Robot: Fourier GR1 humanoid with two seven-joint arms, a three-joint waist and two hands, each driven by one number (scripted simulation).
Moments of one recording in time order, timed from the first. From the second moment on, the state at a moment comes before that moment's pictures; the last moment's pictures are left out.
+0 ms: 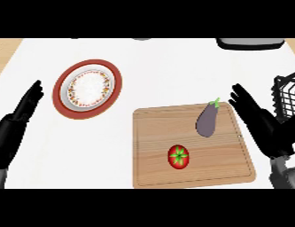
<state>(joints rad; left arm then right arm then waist) -0.04 0.60 -0.22 -1.63 0.15 0.20 -0.10 -0.12 -0.42 0.22 -1.55 -0.39 -0.05 0.14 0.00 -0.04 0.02</state>
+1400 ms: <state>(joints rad) -0.15 0.53 -0.22 -1.52 0.11 0.29 0.05 -0.33 -0.79 0.28 -1.26 -0.29 -0.36 1.23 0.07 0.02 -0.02</state>
